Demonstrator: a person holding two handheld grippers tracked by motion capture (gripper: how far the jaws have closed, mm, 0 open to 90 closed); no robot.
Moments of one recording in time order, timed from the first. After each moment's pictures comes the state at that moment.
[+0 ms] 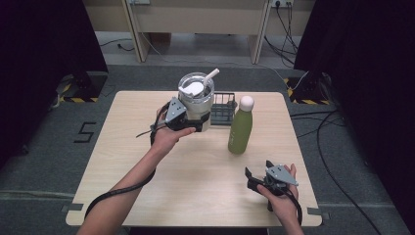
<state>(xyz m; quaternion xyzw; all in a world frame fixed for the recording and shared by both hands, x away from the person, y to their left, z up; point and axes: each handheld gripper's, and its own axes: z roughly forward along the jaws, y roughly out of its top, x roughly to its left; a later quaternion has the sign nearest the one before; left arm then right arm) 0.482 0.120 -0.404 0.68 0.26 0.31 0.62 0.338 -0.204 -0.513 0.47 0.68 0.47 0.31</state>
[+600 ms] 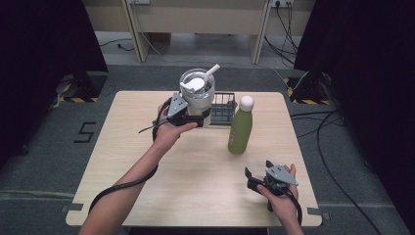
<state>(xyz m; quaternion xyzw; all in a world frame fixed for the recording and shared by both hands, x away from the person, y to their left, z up) 0.497 0.116 -0.401 0.67 0.27 0.31 0.61 0.339 -0.204 -0.513 0.47 0.68 0.47 0.31</state>
